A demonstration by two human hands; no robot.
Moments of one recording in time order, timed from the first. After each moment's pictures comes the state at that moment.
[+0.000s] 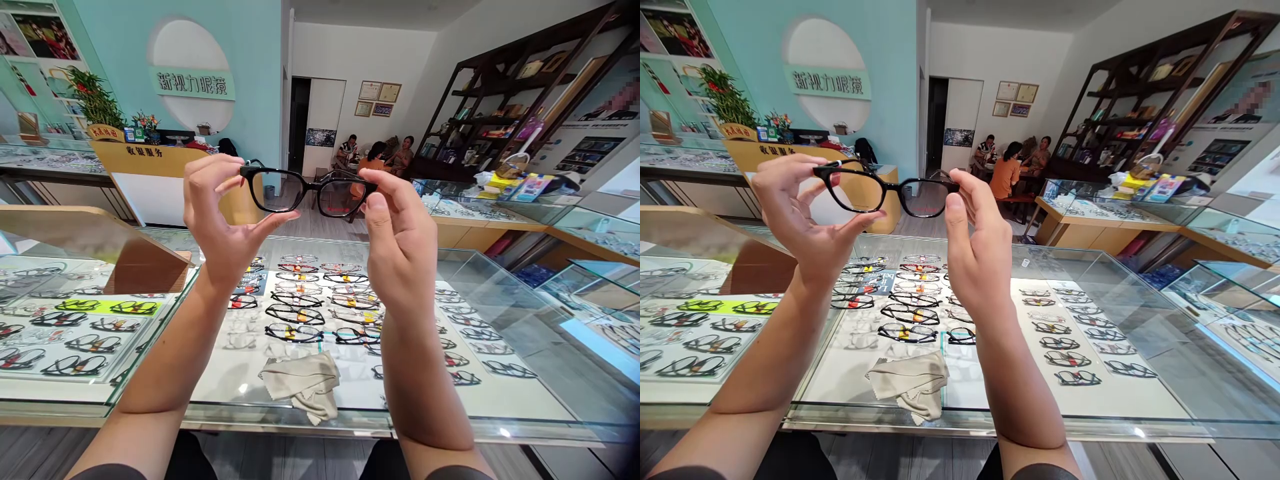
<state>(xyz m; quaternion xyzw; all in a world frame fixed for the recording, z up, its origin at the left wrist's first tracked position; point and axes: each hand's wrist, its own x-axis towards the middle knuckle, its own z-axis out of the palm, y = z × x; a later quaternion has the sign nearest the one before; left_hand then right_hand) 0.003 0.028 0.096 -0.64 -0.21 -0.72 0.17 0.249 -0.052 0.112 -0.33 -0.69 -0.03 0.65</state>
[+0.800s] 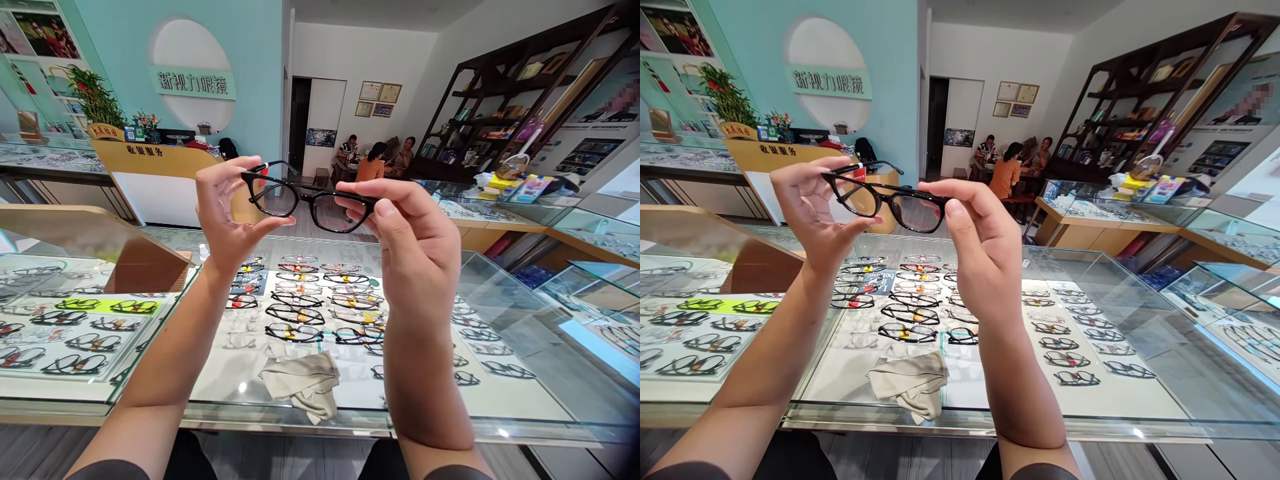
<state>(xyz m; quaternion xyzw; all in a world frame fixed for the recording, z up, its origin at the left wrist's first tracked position) 0.000 0.051 0.092 -0.68 -0.16 -0.69 0.16 0.241 -0.074 0.122 -0.27 -0.71 0.10 0.65</state>
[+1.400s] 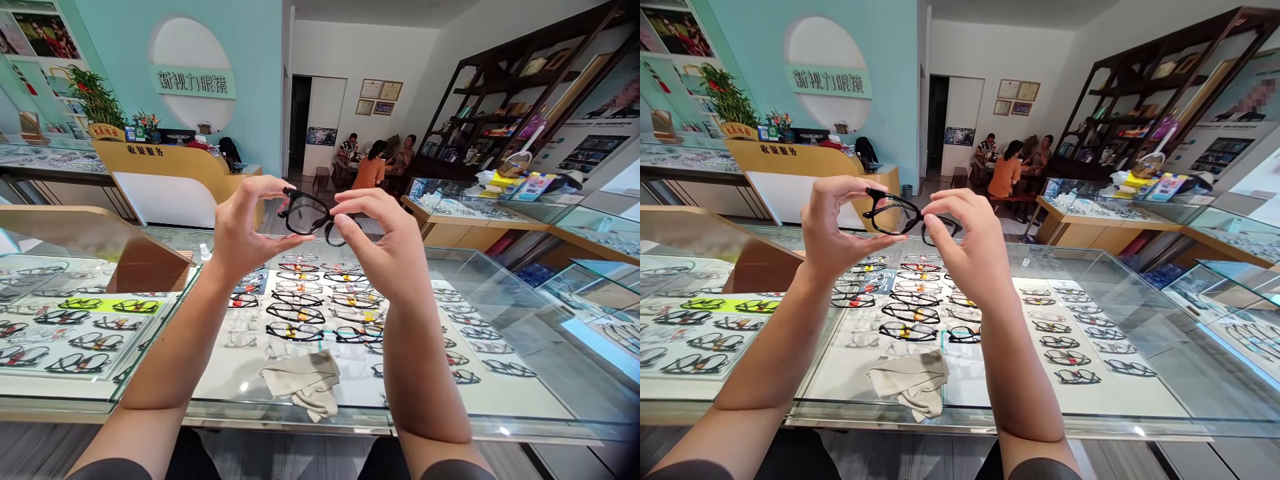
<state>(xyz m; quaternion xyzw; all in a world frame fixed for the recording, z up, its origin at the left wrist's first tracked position) 0.011 0.024 0.100 -0.74 -0.11 -0.64 0.18 0.255 -0.054 0.123 -0.33 -0.75 0.00 0.57</state>
